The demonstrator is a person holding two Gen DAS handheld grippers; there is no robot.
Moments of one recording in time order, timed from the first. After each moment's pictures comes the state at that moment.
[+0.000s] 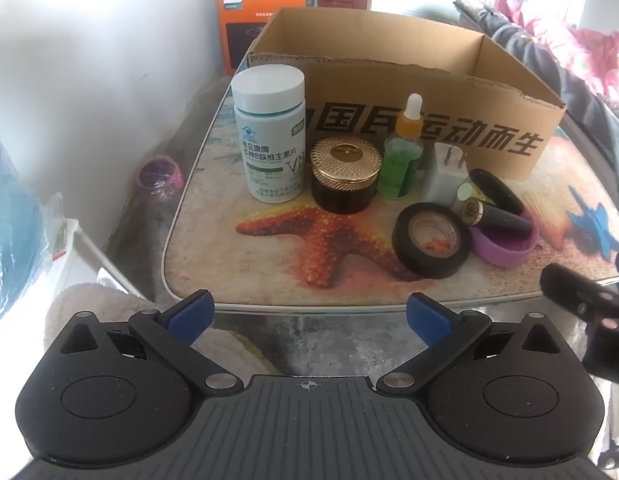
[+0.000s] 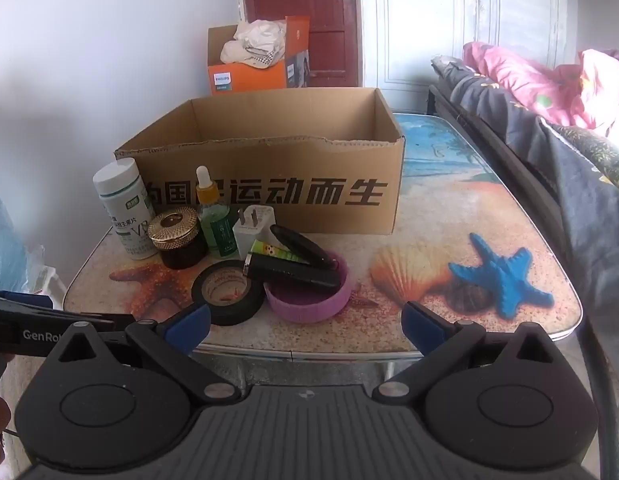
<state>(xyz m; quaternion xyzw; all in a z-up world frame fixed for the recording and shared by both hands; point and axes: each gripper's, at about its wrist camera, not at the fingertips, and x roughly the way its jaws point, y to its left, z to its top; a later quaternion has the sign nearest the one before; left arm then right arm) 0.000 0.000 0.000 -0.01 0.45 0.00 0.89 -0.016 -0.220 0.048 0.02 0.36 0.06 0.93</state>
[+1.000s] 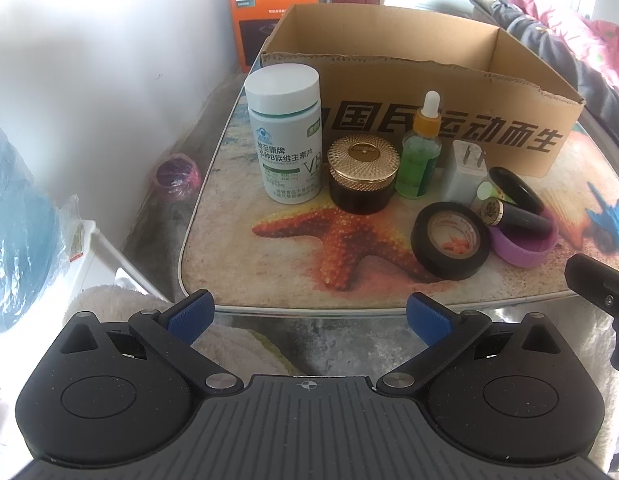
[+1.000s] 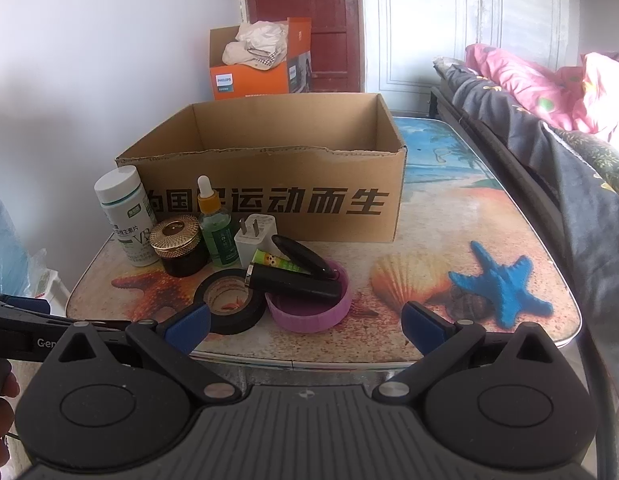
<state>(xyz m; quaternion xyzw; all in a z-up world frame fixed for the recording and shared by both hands) 0.005 0.000 -0.002 0.02 0.46 0.03 0.89 -0.010 -0.221 0.054 0.02 0.36 0.06 0.93</state>
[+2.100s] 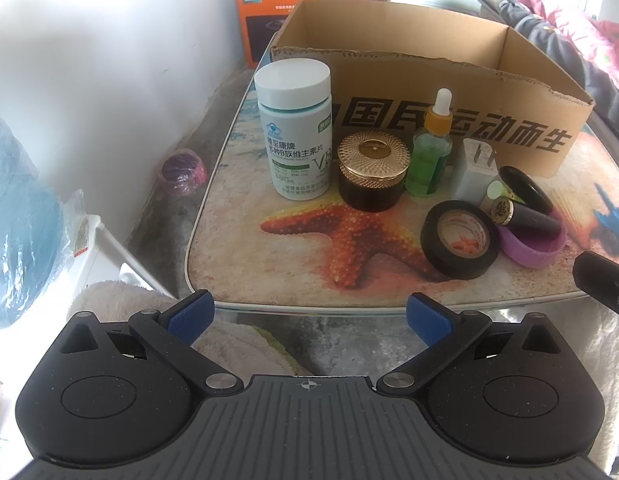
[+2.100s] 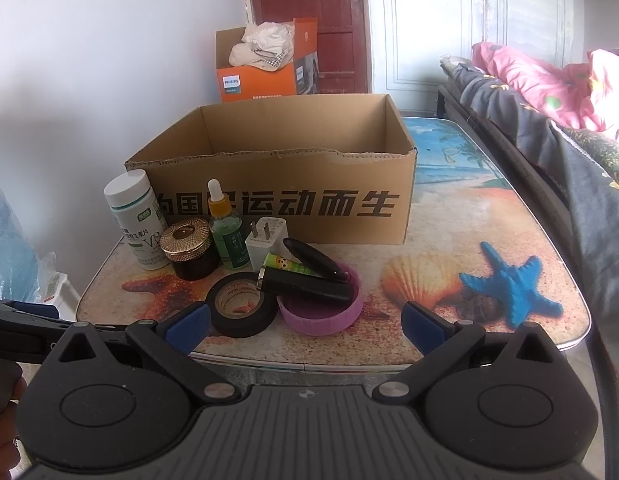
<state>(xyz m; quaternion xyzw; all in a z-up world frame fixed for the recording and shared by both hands) 0.005 0.005 -0.003 0.01 0.46 0.04 0.89 -0.010 -0.219 0.057 0.03 0.36 0.07 0.93</state>
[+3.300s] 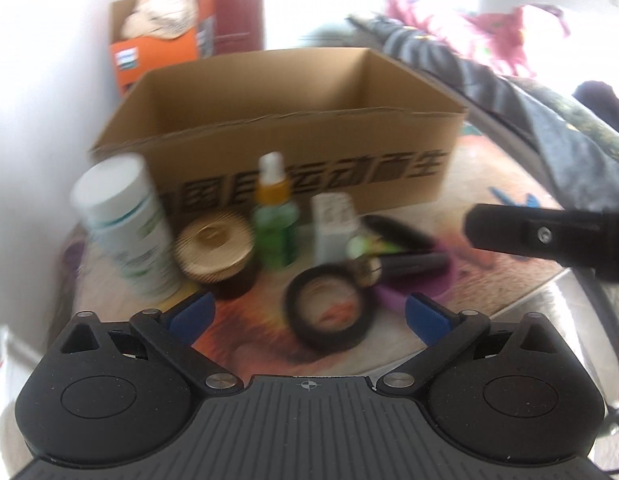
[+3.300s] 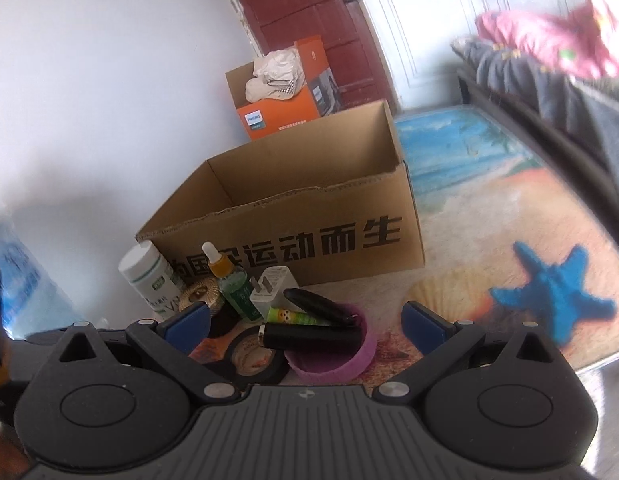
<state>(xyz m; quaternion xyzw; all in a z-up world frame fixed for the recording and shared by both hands) 0.036 -0.055 0.003 0.06 0.39 -0.15 0.91 0.032 -0.288 0.045 0.21 0.34 0.15 0.90</state>
